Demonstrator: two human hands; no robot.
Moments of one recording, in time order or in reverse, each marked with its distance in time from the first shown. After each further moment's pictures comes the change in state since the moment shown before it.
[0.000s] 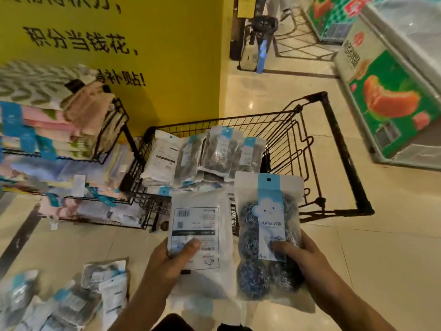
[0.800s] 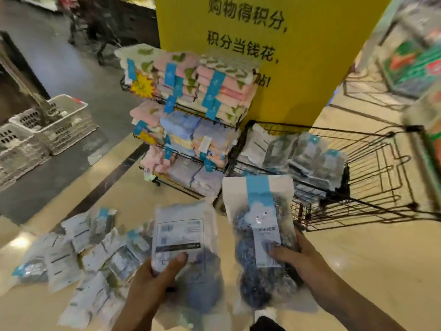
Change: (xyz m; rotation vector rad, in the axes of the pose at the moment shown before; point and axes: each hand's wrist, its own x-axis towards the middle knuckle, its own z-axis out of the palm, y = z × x) left_hand -0.232 -0.119 -0.311 -0.170 0.381 -0.009; right_hand -0.180 0.124 0.254 -0.238 -0.389 -0.099
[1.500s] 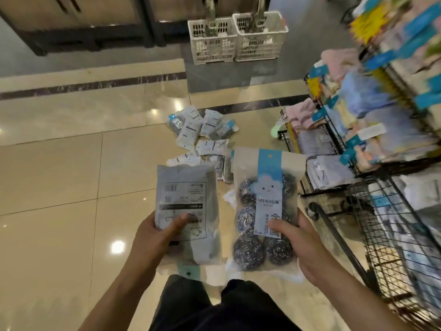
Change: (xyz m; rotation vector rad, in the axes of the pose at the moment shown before) left_hand -0.133 -0.122 -0.003 -0.380 0.707 -0.078; right_hand 0.078 0.051 0.093 -0.588 -0.609 0.091
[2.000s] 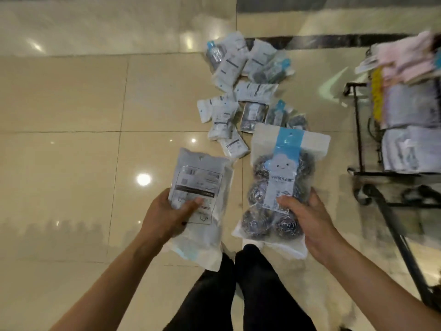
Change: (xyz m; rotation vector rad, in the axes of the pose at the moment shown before) left_hand 0.107 -0.176 -0.046 0.285 0.155 -0.249; right_hand 0.144 0.117 0.079 -0.063 -0.077 0.148
